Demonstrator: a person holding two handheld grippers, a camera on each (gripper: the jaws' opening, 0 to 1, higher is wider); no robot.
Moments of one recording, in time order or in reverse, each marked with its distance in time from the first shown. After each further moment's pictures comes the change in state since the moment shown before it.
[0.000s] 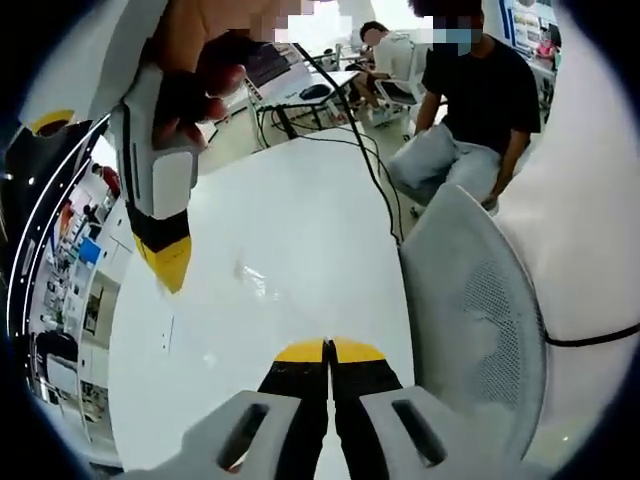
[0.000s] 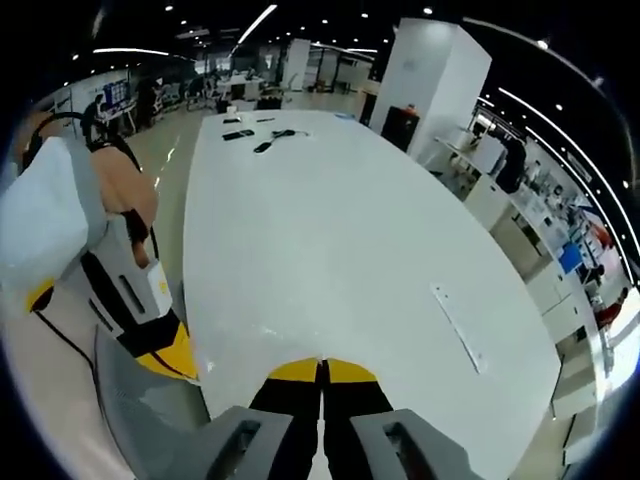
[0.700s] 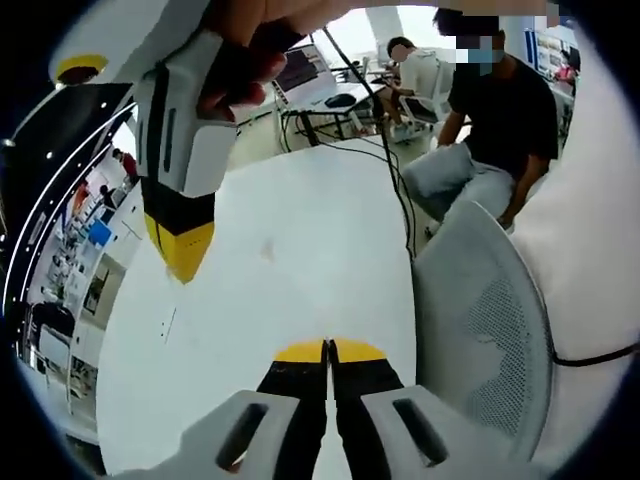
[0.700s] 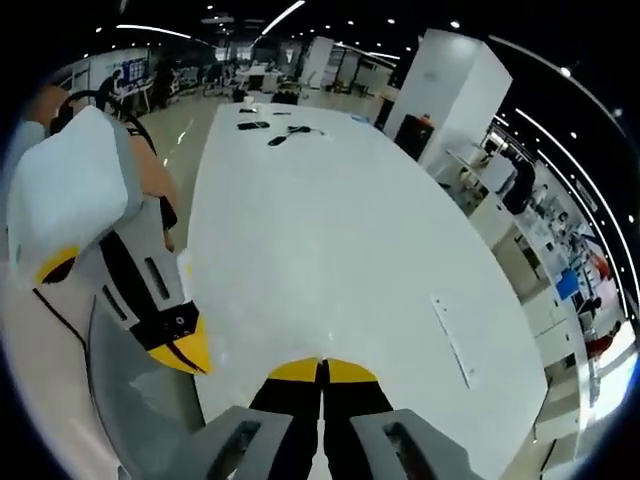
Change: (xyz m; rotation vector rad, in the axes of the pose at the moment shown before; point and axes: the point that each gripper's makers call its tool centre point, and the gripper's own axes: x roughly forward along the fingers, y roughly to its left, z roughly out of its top) left arm 0.001 0.012 -0.004 -0.110 -0.069 0.070; right arm 0.005 0.005 0.003 -0.103 0.016 -0.006
